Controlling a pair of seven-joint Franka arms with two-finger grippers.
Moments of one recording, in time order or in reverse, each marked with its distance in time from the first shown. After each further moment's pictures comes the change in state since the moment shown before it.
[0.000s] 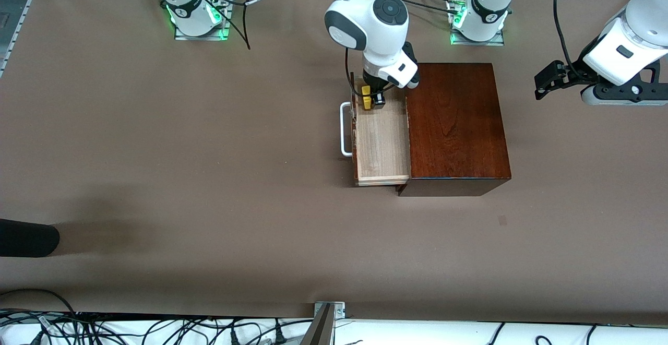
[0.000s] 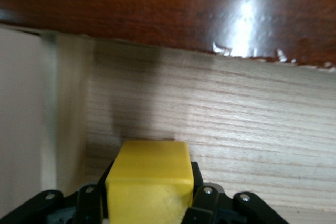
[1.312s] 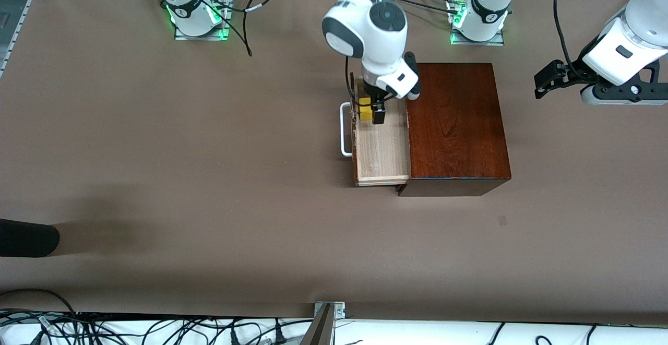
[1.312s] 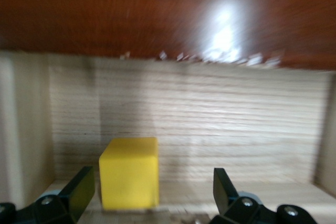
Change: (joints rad) left arm 0.000 0.000 0.000 0.000 0.000 -0.013 0.000; right arm -0.021 0.025 -0.021 0.171 0.002 -0.065 0.039
